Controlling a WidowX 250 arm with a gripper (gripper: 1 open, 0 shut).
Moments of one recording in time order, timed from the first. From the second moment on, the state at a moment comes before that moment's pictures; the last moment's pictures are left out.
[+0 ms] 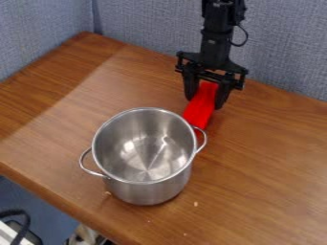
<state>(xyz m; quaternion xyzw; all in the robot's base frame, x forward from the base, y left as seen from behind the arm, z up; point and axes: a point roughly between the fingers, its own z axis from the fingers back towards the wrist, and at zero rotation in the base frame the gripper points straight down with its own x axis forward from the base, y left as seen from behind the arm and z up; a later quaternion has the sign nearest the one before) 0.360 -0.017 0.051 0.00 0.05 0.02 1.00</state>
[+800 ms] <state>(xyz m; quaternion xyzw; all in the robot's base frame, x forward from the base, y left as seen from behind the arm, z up) 0.361 -0.022 0.056 0.00 0.04 0.02 1.00</state>
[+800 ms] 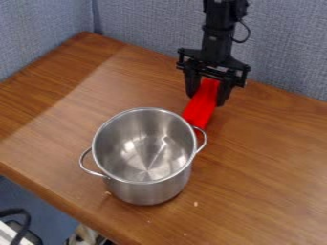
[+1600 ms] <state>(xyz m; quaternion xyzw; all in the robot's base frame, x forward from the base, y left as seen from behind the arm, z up) 0.364 -0.023 0.074 0.00 0.02 0.02 1.00</state>
